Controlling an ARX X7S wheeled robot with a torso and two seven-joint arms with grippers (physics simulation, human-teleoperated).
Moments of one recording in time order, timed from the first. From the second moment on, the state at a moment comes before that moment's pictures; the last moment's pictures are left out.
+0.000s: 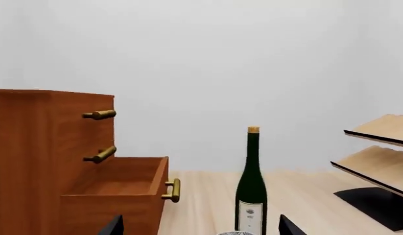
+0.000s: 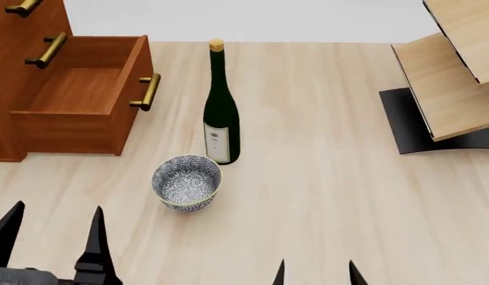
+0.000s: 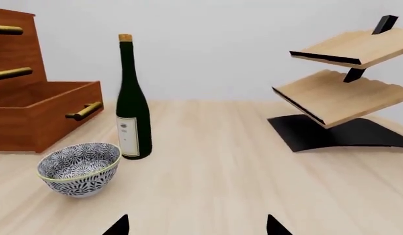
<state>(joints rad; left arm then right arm) -0.08 -0.15 0.12 0.21 -0.16 0.01 -0.09 0.03 0.12 -0.16 -0.08 0.11 0.08 0.16</state>
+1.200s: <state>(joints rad) -0.56 -0.30 0.02 0.88 -0.46 -0.59 -0.22 0.31 0.20 -0.16 -0.38 0.21 0.53 0.21</state>
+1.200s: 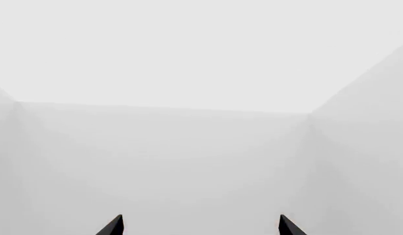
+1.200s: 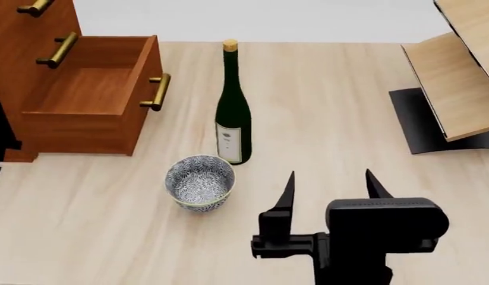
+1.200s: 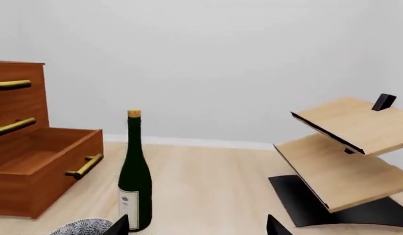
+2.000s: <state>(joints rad) -0.57 -0.33 0.03 0.88 -0.49 -0.57 -0.26 0.30 0.22 -0.18 -0.37 0.23 0.52 0.22</state>
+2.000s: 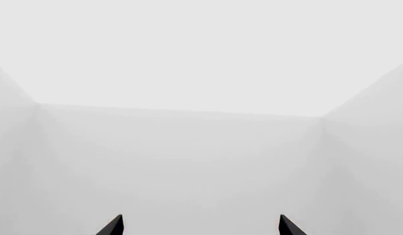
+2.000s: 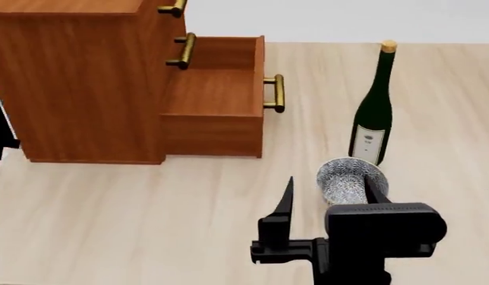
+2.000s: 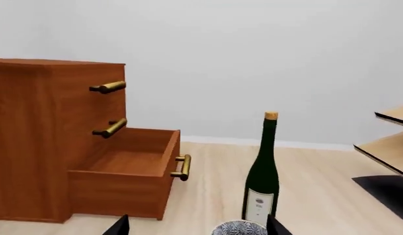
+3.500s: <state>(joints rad) -0.61 -0.37 0.08 0.91 -0.56 -0.57 -0.34 0.25 0.25 -0.15 -0.44 0.27 0.51 0.28</state>
